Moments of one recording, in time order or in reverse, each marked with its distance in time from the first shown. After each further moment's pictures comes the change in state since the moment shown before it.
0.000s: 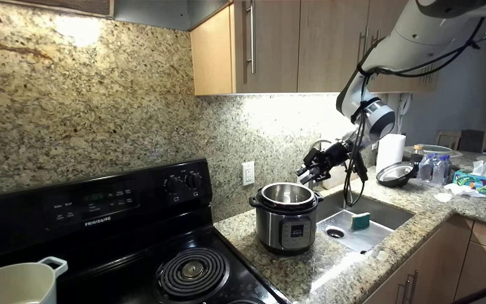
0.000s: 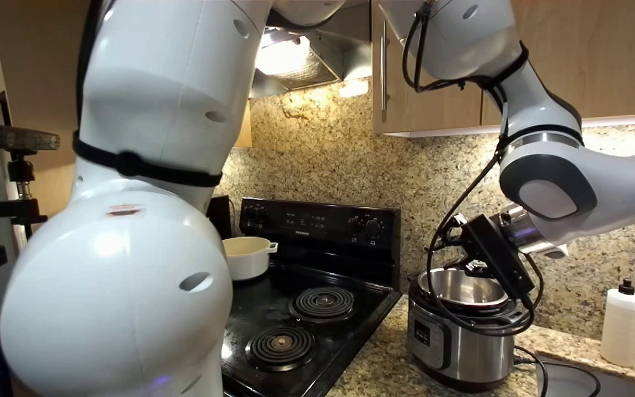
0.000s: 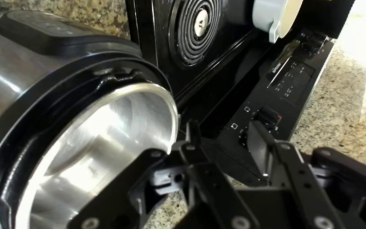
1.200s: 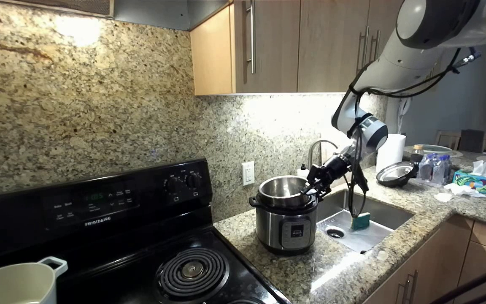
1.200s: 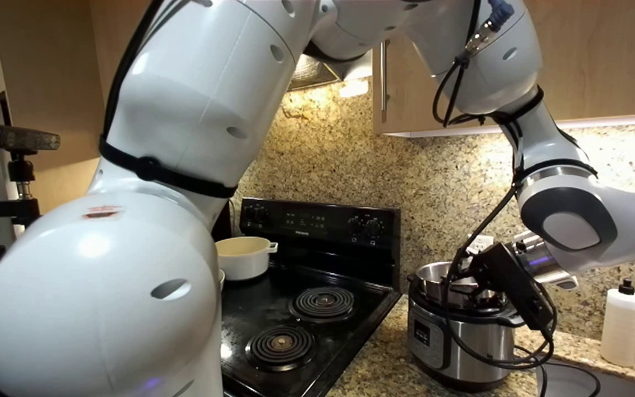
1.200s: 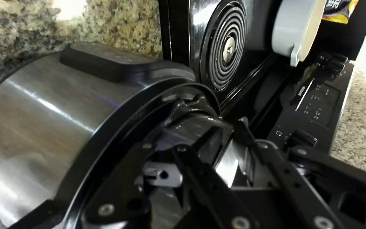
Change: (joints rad) arm -0.092 0.162 0.080 0.119 -0.112 -0.013 0.013
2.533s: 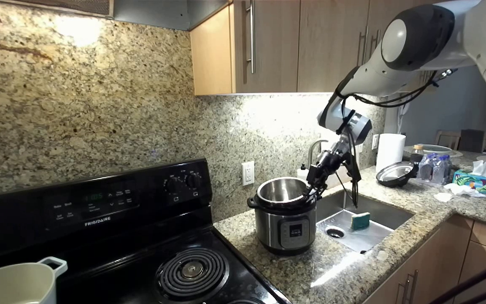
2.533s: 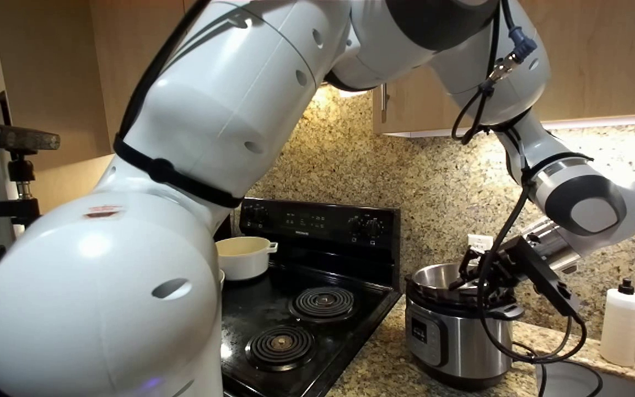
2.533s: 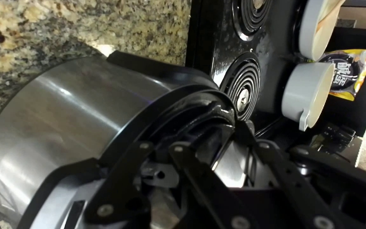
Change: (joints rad) arm 0.003 0.141 0.025 0.271 -0.267 -0.141 0.033
